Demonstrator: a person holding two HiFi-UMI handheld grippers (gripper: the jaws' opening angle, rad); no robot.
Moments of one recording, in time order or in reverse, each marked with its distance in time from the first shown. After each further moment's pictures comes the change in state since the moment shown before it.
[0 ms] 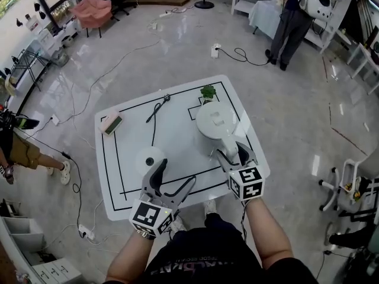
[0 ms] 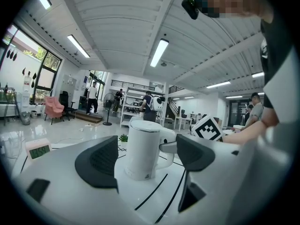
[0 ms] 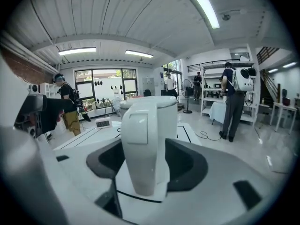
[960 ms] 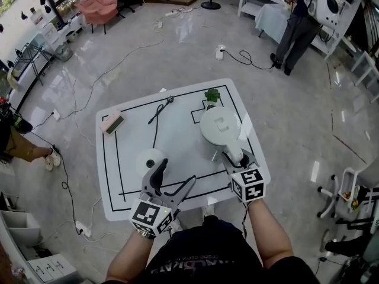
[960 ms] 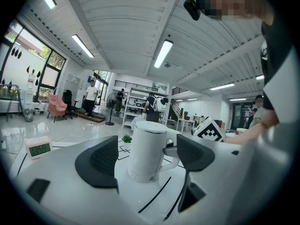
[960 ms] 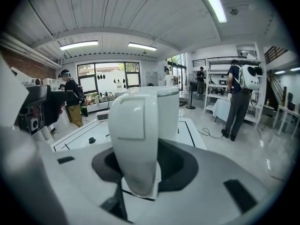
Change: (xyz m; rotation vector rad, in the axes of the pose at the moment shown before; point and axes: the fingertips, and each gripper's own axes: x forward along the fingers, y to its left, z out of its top) left arm 0.013 0.017 -0.001 -0.034 -0.015 0.032; right arm 0.019 -0.010 -0.015 -0.040 0.085 0.035
